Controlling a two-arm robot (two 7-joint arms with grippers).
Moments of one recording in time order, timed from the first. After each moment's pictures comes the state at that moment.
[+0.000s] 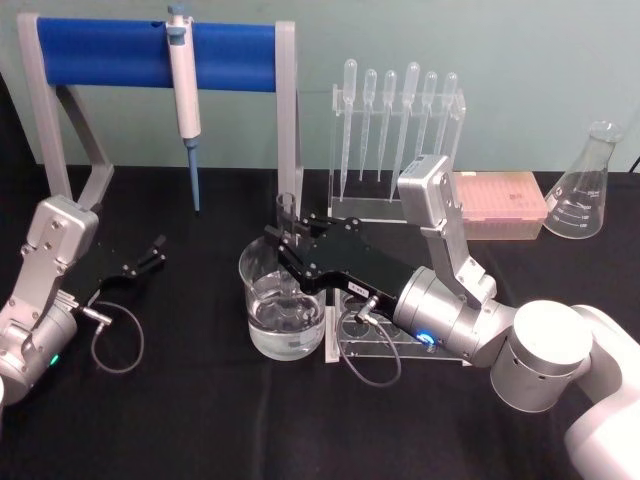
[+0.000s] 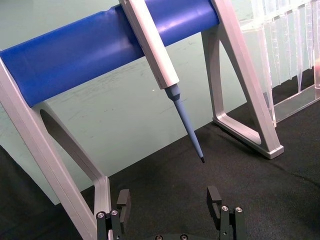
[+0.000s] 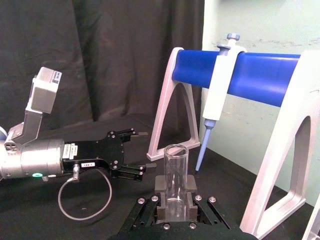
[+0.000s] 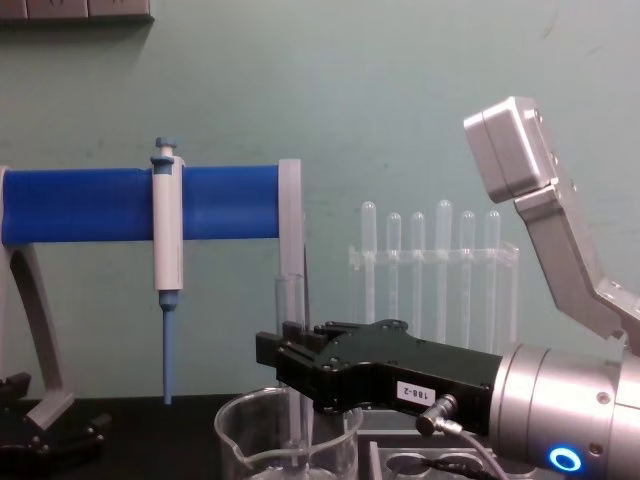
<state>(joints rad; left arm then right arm) -0.20 0.60 0.45 -1.41 -0.25 -0.12 0.03 0.37 0.29 -0.56 -1.41 0.37 -0.06 0.49</state>
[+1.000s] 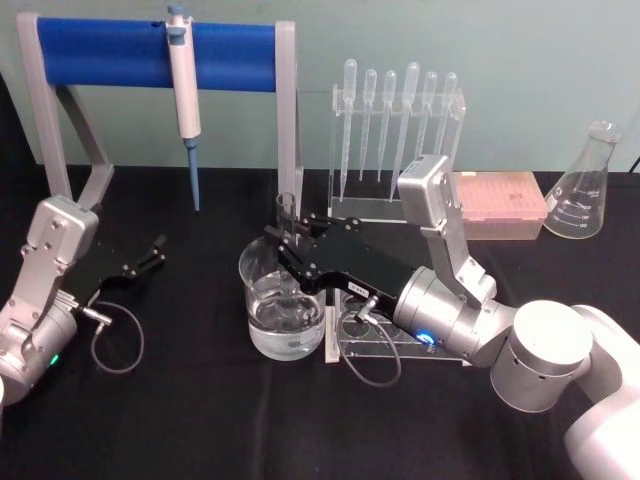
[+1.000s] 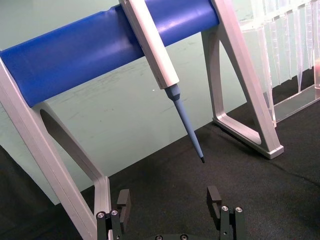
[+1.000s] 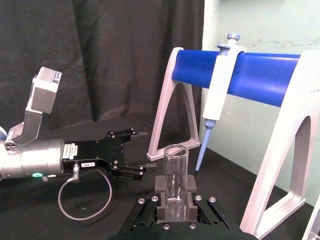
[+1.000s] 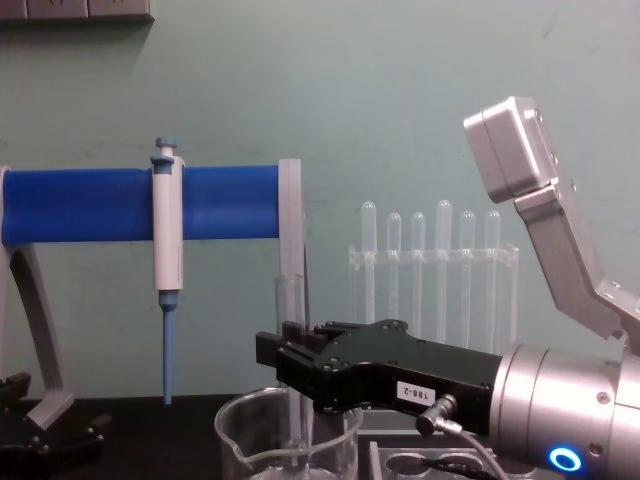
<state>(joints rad) -0.20 0.60 0.45 -1.41 -0.25 -0.12 0.03 0.37 0.29 -0.56 -1.41 0.37 -0.06 0.49</state>
